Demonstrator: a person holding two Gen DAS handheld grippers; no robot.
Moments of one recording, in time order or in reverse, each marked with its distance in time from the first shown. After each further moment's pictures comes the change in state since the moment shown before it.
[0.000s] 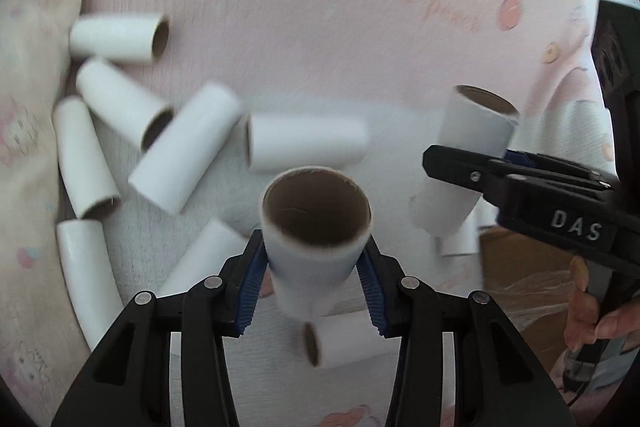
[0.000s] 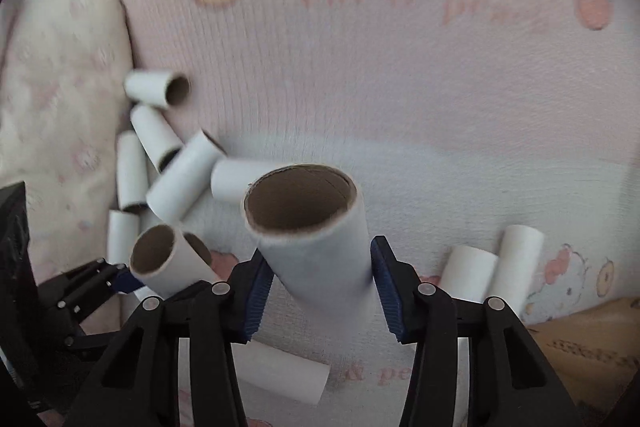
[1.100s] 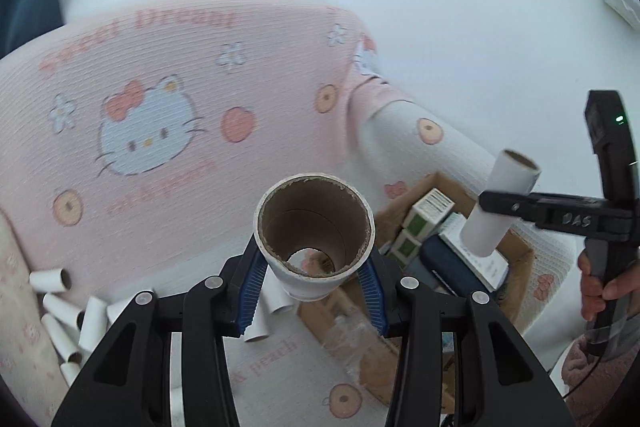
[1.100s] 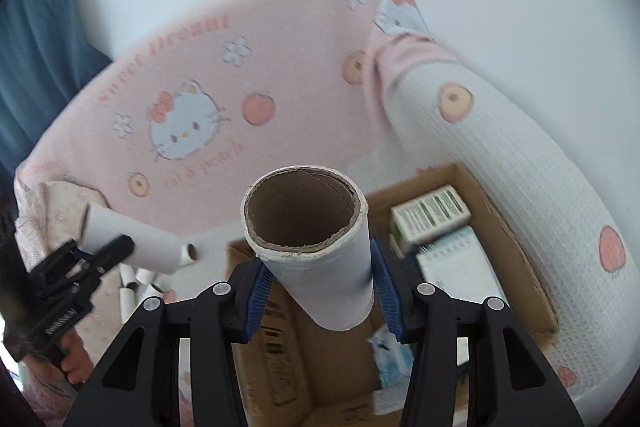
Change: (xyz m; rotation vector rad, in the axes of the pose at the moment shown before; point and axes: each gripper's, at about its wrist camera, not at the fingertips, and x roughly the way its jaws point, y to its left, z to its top) left arm -0.130 -0.282 -0.029 0.535 -0.351 -0.142; right arm -0.272 -0.222 -0.168 0.376 -0.393 -0.087
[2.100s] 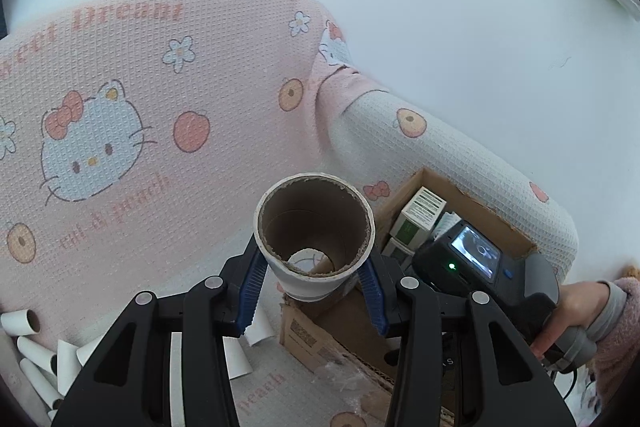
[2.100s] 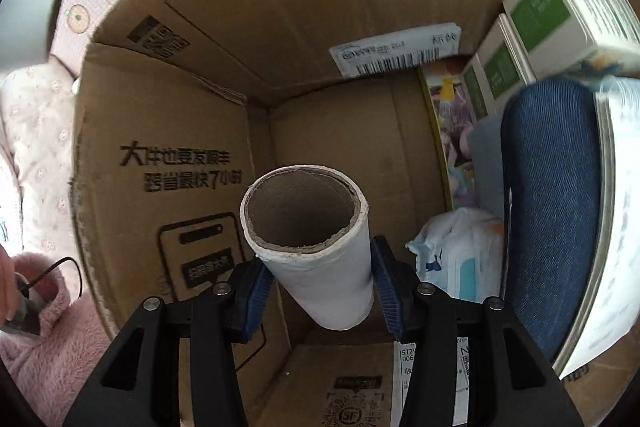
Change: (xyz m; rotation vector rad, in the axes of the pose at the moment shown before) left arm 0.049 -0.003 0.007 0.047 -0.007 -0.084; right arm 0.184 0.013 -0.076 -0.139 0.711 0.145
